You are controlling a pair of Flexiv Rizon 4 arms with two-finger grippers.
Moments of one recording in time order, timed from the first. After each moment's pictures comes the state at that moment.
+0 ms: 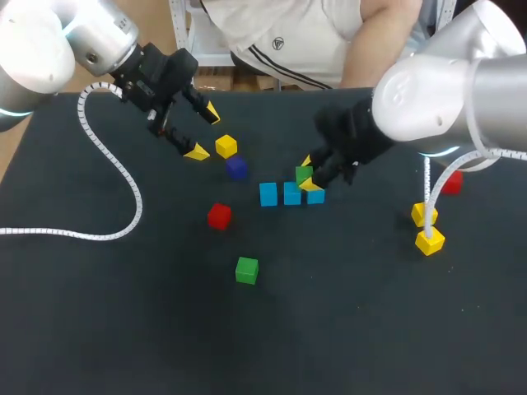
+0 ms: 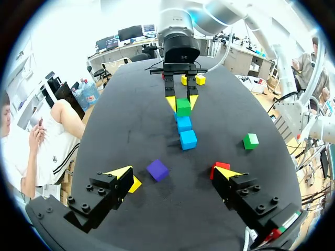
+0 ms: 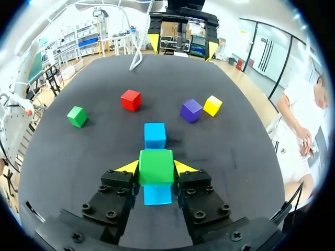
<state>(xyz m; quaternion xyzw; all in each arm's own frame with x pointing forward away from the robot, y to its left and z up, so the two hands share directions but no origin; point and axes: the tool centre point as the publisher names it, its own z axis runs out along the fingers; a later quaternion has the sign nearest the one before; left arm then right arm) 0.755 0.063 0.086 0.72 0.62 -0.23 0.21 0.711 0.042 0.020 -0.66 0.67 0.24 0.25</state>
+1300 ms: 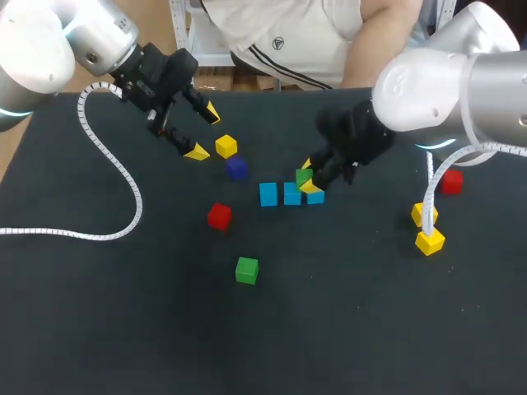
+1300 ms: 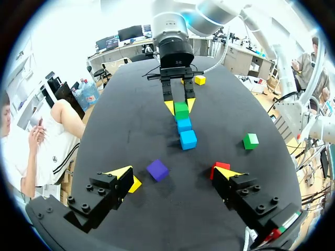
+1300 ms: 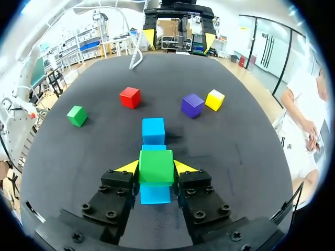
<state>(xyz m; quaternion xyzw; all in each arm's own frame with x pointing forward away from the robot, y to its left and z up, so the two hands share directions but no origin) 0.755 0.063 0.086 0.72 0.62 -0.23 0.21 0.715 0.042 0.009 -0.66 0.67 0.26 0.24</state>
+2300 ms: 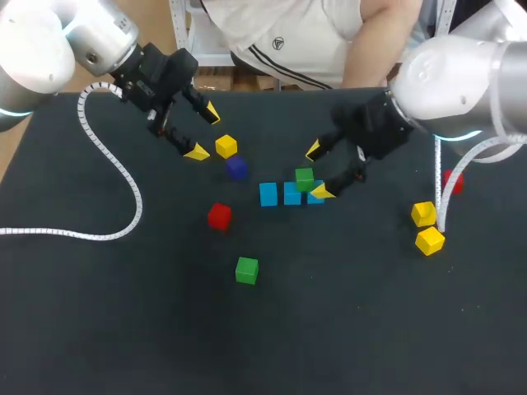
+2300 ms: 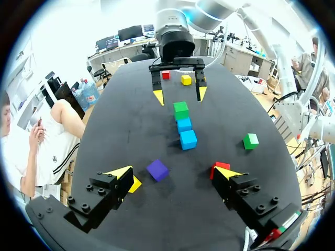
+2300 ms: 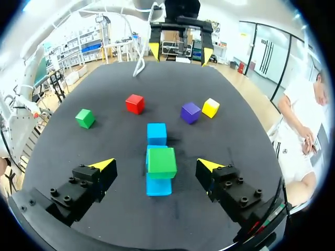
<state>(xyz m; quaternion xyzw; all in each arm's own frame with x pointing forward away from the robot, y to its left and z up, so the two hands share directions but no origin) 0.755 0.063 0.086 0.72 0.62 -0.23 0.21 0.708 0.025 0.034 -0.66 0.65 0.27 0.27</state>
